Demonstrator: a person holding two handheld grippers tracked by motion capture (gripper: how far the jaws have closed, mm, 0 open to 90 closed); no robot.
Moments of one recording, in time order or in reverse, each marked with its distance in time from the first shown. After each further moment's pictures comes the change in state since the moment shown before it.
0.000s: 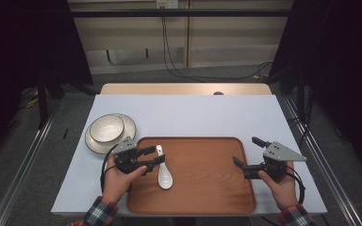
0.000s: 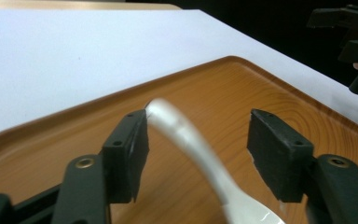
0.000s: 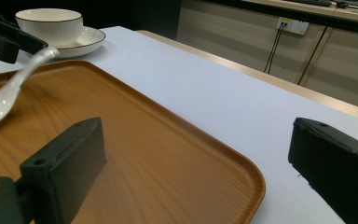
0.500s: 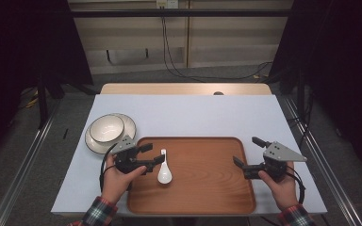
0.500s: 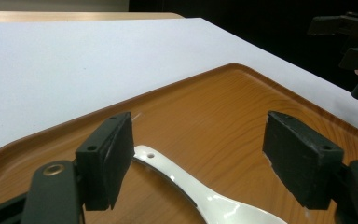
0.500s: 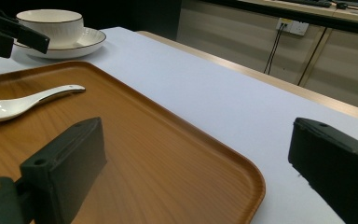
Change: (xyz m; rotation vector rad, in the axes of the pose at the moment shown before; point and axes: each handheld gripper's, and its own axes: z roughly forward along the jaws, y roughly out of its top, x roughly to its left) left arm 0.001 0.003 -0.002 -0.031 -0.006 0.007; right arm 0.000 0.000 0.000 -0.003 0.006 -0.003
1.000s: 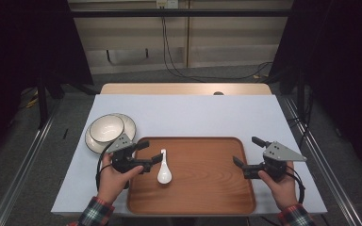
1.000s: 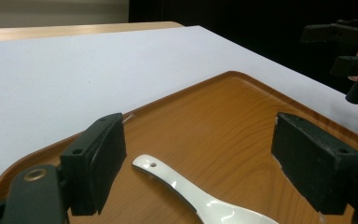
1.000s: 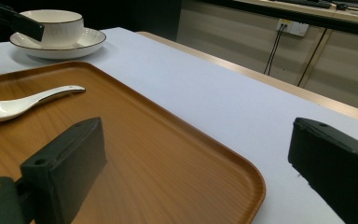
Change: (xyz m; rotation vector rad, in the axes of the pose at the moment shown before) left arm -0.001 0.010 -0.010 -0.016 0.005 0.025; right arm 0.000 0.000 0.000 0.000 -0.002 -0.006
